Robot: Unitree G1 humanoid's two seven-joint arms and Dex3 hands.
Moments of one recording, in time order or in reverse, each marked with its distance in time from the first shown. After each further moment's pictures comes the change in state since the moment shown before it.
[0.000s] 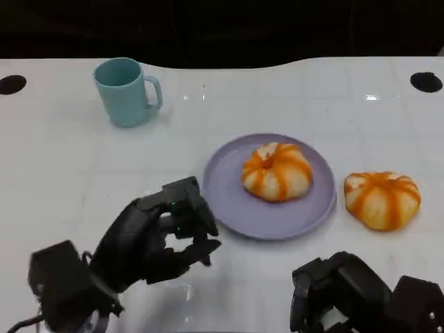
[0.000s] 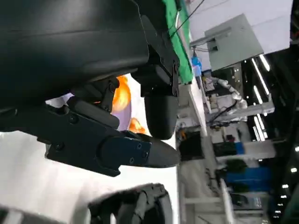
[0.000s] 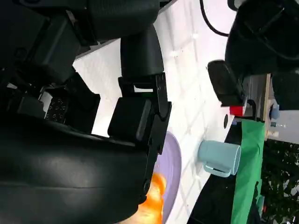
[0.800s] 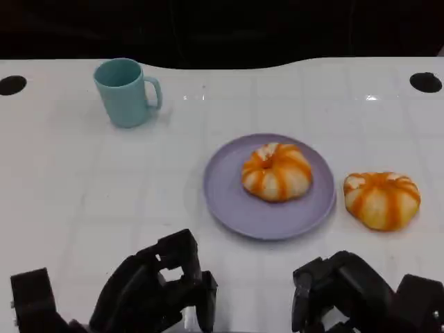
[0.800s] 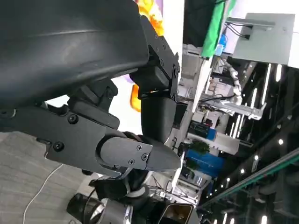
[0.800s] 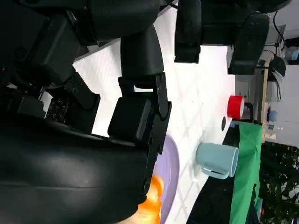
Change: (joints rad) left arm 0.183 -0.102 0.092 -0.071 -0.212 0.311 -0.227; right arm 0.001 -0.002 -0.008 -0.008 0.015 0.004 0.025
